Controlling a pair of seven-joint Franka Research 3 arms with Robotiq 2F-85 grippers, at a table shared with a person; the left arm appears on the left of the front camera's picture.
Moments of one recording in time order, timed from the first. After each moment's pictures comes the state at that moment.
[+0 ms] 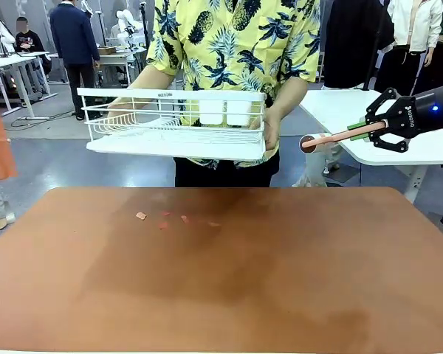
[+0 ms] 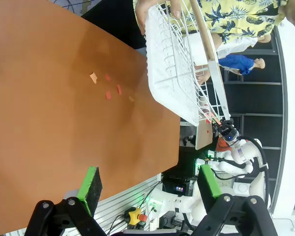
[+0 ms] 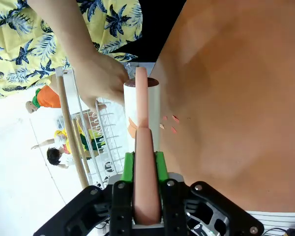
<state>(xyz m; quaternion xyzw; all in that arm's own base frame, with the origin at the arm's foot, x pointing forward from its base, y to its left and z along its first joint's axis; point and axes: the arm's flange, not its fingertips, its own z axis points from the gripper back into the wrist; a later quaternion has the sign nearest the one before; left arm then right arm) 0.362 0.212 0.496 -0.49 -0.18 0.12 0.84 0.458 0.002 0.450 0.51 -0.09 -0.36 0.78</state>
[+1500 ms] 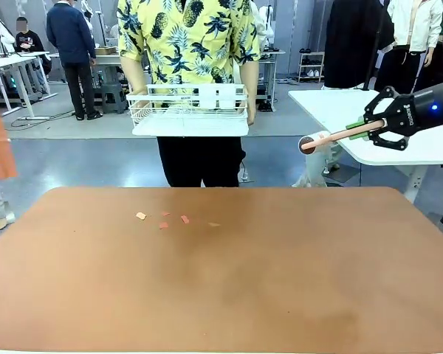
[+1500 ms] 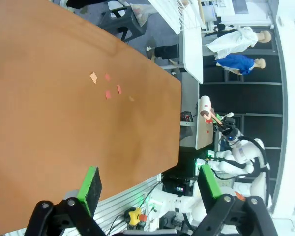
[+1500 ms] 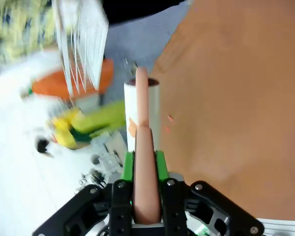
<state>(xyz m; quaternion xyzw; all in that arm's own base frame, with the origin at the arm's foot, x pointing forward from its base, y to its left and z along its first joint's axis) 0.362 0.212 0.496 -0.49 -0.18 0.12 0.84 0.463 0.008 0.460 0.49 -0.11 -0.30 0.81</state>
